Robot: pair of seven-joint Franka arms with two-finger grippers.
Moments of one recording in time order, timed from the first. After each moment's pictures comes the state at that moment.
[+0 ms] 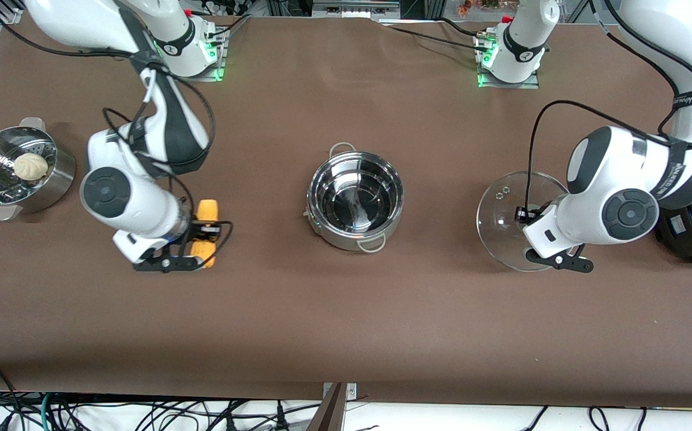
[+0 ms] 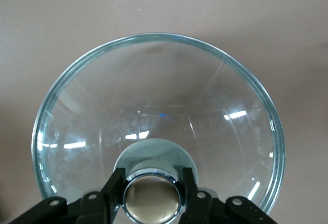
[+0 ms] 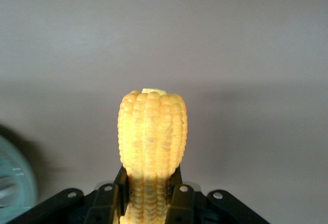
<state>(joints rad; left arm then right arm) 0.08 0.48 -0.29 -1.57 0.19 1.76 -0.06 0.28 0.53 0.07 -1.48 -0.01 1.95 0.38</state>
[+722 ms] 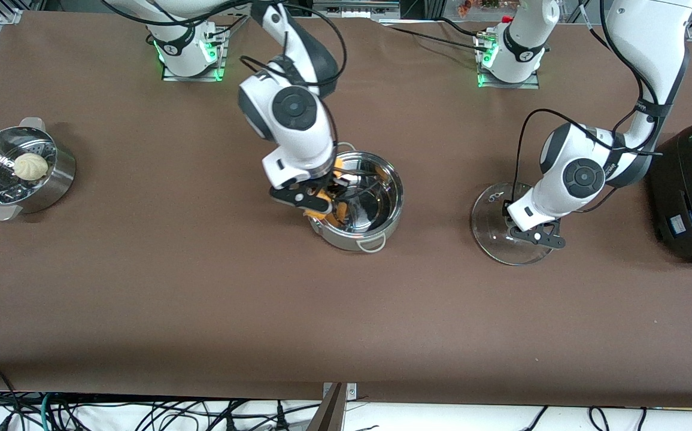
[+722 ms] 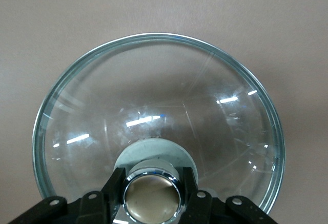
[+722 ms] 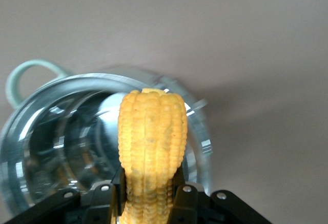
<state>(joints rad) 0.17 0.40 -0.30 -2.10 0.26 2.36 -0.06 0.68 0.58 0.08 -1.43 -0.01 2.07 1.08</state>
